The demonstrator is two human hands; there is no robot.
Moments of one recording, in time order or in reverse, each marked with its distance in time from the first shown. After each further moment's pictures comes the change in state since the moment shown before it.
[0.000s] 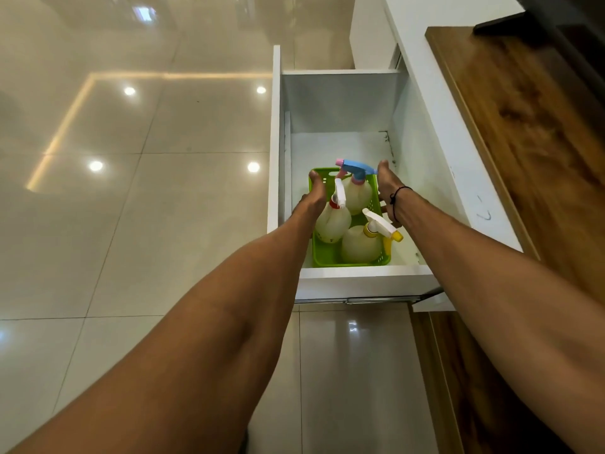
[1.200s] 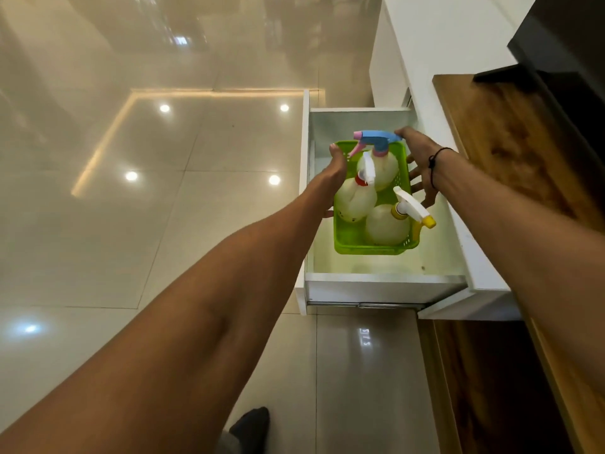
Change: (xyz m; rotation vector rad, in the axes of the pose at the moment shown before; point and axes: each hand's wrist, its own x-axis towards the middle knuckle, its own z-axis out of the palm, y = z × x) left_hand -0.138 0.069 -0.055 -0.019 -0.063 0.121; right_hand -0.122 -0.111 -0.064 -0.146 -0.127 0.082
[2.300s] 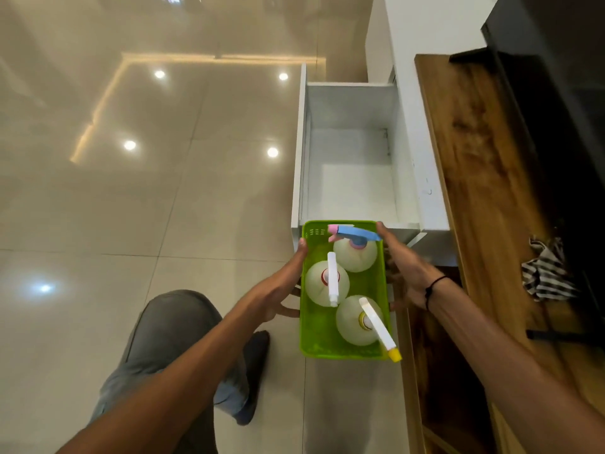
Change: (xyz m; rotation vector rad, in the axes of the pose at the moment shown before) left_hand -0.234 -0.220 -0.030 0.020 -0.207 -0.142; right_hand -0.214 0.237 0.025 0.102 -0.233 -0.012
